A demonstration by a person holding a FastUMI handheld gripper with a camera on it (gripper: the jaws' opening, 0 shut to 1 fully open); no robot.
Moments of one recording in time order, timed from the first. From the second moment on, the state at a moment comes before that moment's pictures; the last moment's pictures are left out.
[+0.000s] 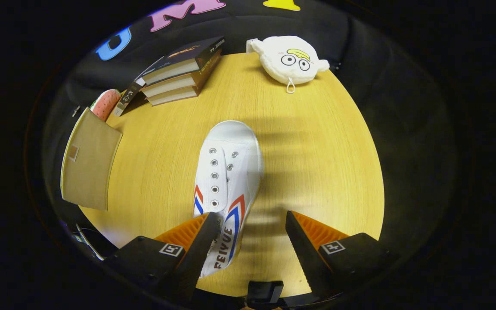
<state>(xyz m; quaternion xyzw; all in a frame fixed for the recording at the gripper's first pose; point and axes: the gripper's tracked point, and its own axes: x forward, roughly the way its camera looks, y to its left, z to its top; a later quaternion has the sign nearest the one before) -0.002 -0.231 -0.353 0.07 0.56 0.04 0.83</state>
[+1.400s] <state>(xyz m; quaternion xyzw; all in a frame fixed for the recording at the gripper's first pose) 0.007 -0.200 -0.310 0.32 0.53 0.07 0.78</state>
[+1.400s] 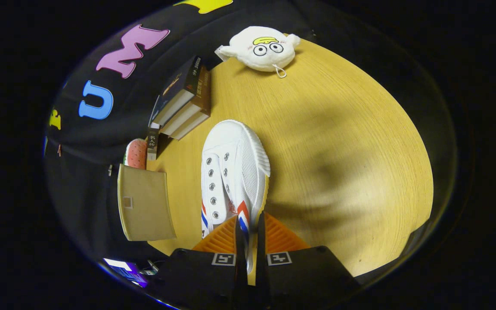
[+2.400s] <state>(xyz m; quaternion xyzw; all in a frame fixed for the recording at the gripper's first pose) 0.036 0.103 -0.129 0.31 0.48 0.19 0.80</state>
